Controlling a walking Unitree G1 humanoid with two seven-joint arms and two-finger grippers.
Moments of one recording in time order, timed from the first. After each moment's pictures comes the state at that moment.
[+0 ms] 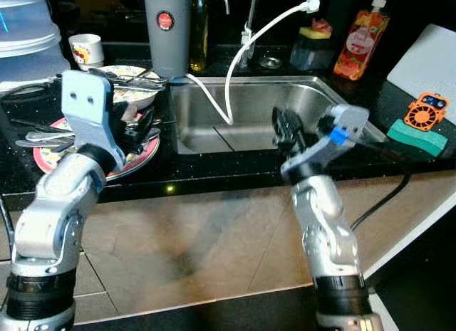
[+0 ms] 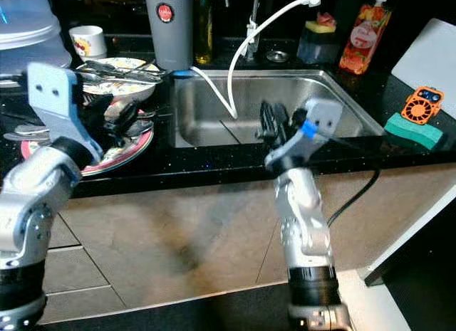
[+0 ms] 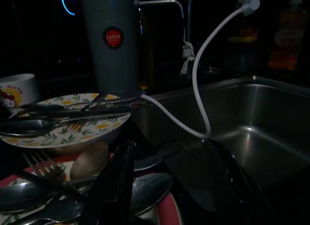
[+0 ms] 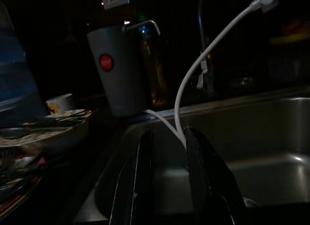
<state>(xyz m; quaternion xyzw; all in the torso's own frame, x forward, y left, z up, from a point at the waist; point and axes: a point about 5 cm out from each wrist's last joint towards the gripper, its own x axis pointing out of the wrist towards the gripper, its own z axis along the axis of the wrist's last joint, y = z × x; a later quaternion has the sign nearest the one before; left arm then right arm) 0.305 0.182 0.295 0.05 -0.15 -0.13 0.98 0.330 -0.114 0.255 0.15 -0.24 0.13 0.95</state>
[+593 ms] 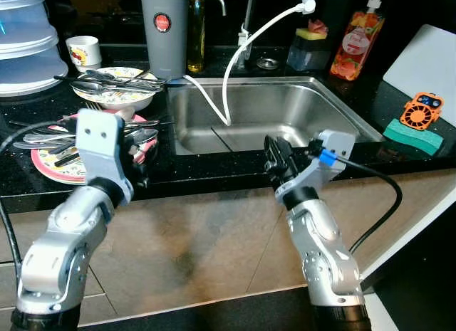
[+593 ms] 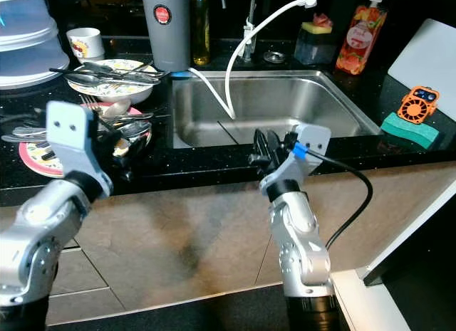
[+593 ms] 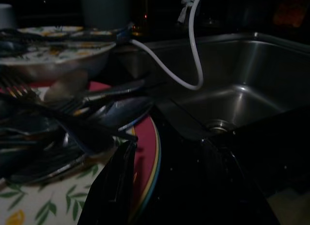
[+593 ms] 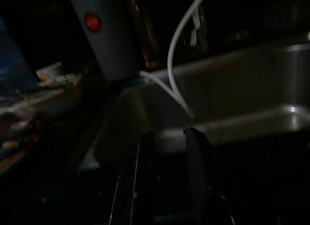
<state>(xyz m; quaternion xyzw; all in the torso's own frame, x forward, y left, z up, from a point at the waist) 0.287 0.173 0.245 0.02 -0.06 -0.12 0.99 0.312 -0.109 0.219 0.17 -0.16 0.12 0.96</state>
